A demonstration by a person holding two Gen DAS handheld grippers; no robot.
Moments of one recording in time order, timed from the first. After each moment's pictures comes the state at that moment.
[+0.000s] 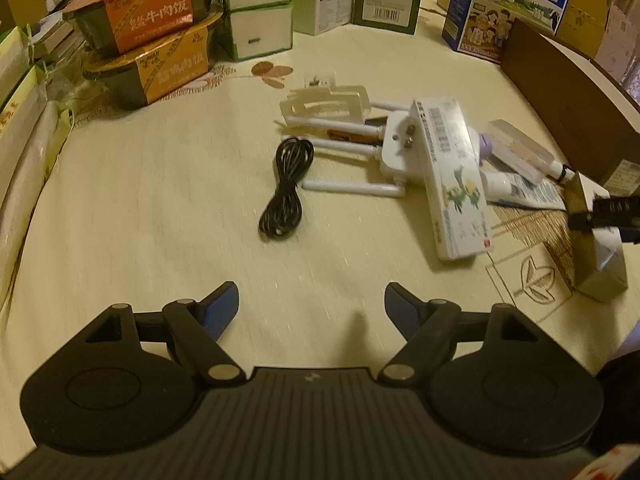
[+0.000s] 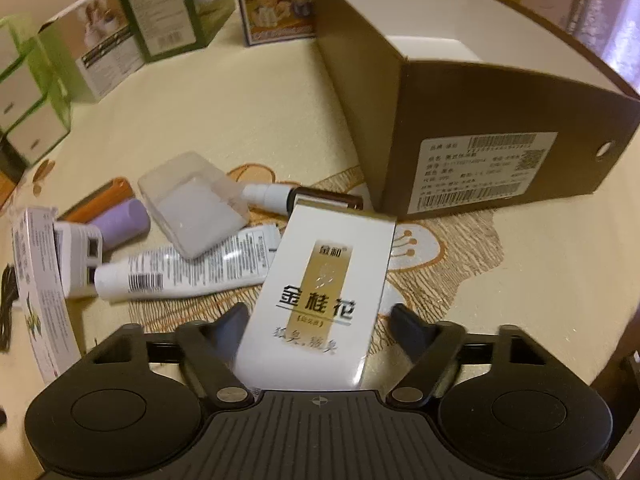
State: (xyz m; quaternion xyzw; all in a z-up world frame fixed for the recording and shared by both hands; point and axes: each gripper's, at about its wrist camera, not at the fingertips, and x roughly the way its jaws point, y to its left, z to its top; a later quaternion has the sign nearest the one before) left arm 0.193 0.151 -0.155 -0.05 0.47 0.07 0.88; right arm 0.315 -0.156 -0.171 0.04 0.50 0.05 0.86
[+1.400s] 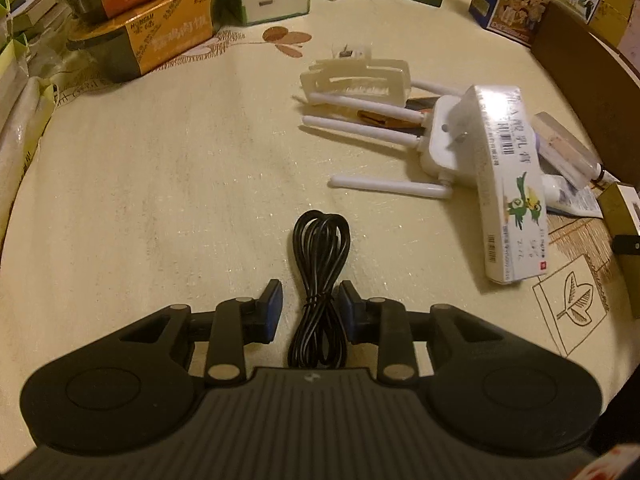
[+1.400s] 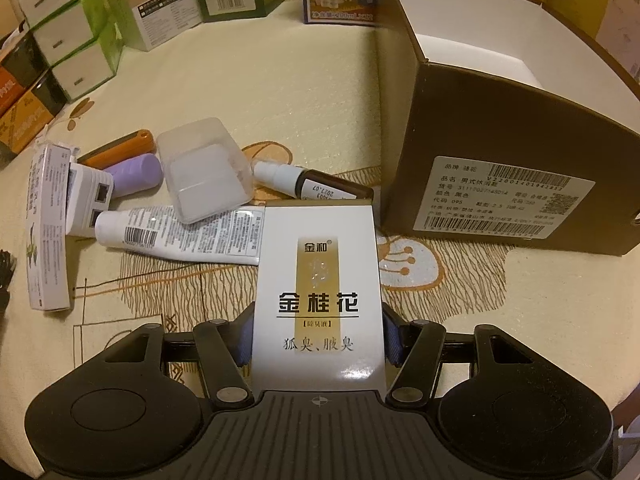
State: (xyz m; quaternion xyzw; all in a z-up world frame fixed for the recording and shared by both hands) left arm 0.233 0.178 -0.184 -0.07 0.52 0.08 0.85; right arm 0.330 -0.176 -0.173 -0.03 0.52 0.14 0.84
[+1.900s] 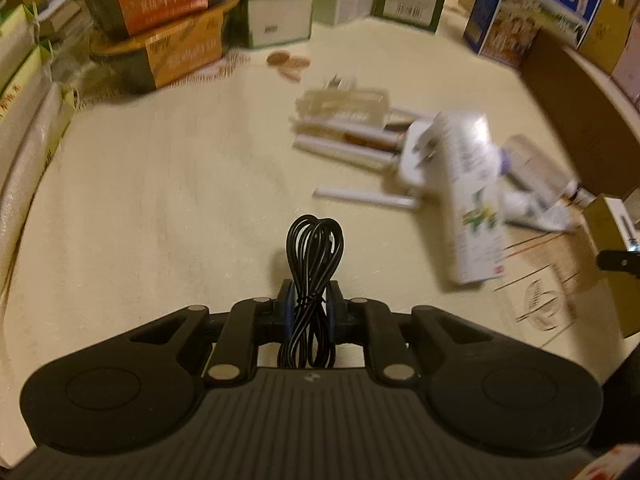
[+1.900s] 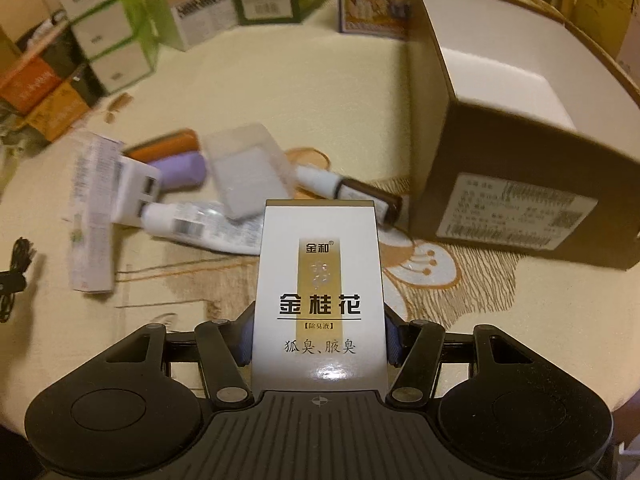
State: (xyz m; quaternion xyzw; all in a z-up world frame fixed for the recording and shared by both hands) left arm 0.208 0.159 -0.147 -0.09 0.48 0.09 0.87; right arm 0.309 -0.169 -0.140 -0.04 0.51 0.19 0.84
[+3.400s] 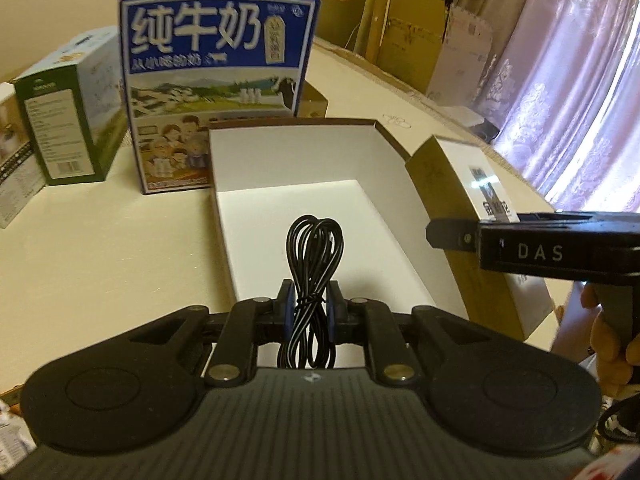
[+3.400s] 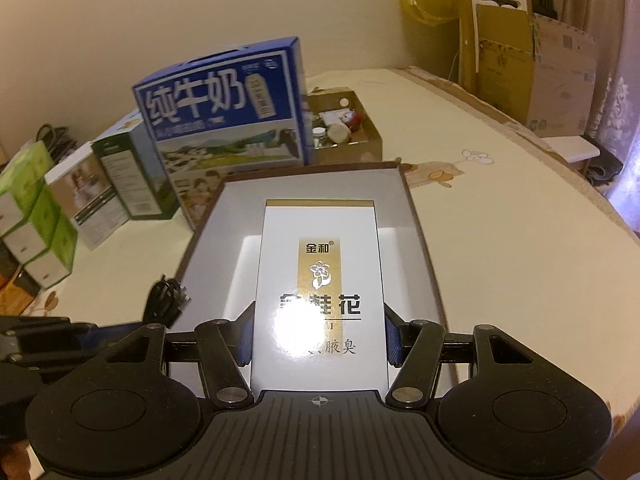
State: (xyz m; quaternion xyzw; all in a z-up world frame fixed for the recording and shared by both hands) left arm 0.441 -0.172 -0.065 -0.04 0.41 -0.13 0.90; right arm 0.463 -0.359 -0.033 0.04 0.39 0.13 0.91
